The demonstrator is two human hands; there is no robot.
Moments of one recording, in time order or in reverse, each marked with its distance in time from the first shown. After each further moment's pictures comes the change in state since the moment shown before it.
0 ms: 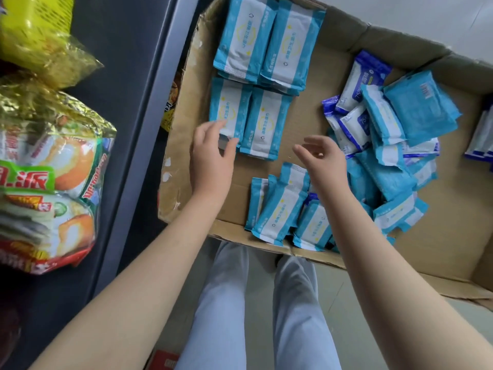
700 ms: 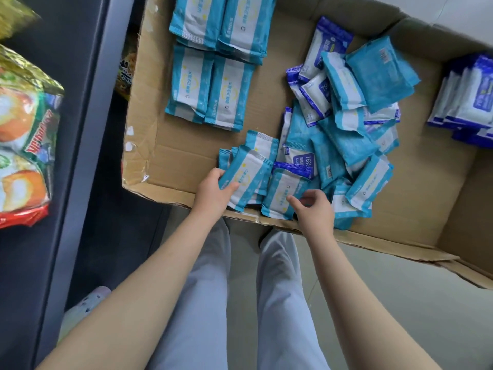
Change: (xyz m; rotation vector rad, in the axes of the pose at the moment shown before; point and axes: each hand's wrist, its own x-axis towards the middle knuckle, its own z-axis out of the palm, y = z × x) left_hand -0.107 -0.016 0.053 -0.046 -0.424 -0.378; right_hand -0.089 0.123 -0.055 -0.184 0.067 0.298
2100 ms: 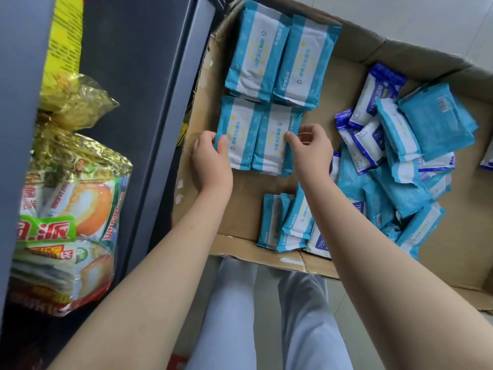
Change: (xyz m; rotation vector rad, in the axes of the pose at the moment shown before) left_hand 0.116 0.059 -0.105 -0.027 0.477 0.073; right_hand 0.075 -0.208 0.090 0.230 0.054 -0.239
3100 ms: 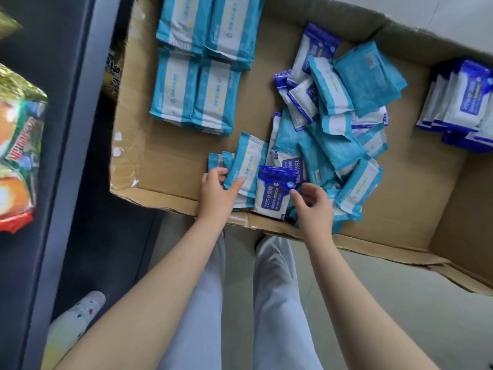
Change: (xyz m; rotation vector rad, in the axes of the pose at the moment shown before) left_hand -0.171 -0.030 0.064 -0.066 -0.336 -0.093; right_hand -0.102 0.161 -0.151 -0.015 0.007 0.109
